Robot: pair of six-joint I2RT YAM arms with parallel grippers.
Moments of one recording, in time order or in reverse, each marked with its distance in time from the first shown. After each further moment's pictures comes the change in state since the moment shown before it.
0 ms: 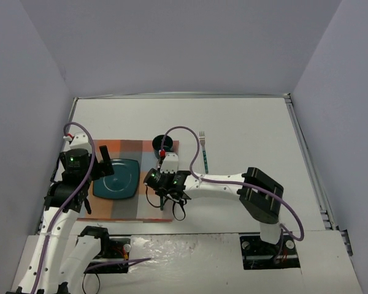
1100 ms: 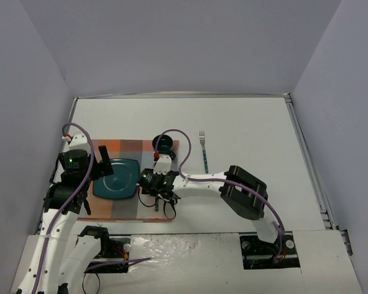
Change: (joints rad) left arm 0.000 -0.017 0.000 -0.001 -0.003 0.000; right arm 0.001 0.162 0.098 0.049 -0.011 0.060
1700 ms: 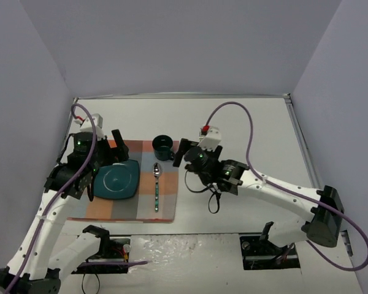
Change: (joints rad) left arm -0.186 0.183 0.218 0.002 0.093 -0.162; right arm -0.151 -0.682 -0.281 -0.035 0.175 -0.220
